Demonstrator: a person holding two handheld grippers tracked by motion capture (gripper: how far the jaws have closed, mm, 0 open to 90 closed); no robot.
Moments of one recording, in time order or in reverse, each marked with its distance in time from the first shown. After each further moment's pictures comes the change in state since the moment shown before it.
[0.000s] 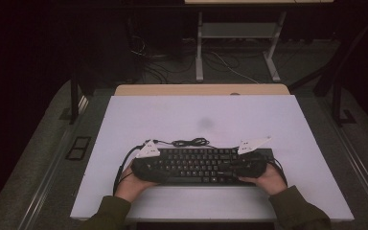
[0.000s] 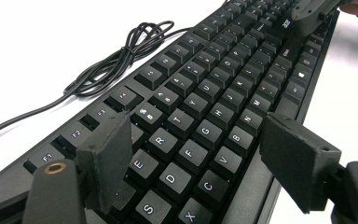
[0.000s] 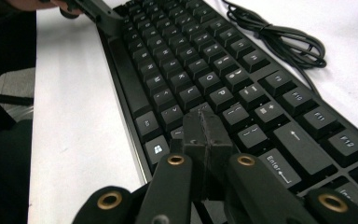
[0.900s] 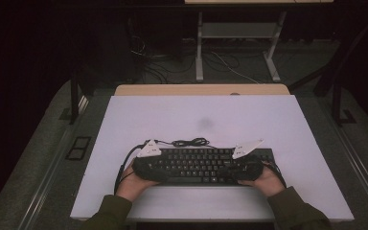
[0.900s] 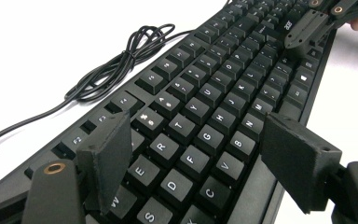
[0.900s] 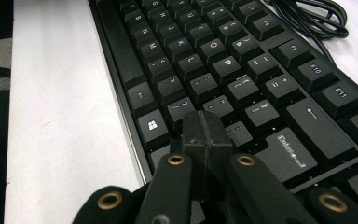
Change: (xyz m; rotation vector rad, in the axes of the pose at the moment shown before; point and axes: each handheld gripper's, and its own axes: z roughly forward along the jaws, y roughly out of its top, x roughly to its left) left arm 0.000 0.004 0.004 0.001 0.006 0.011; right arm 0.002 -0.005 0.012 0.096 -0.022 -0.032
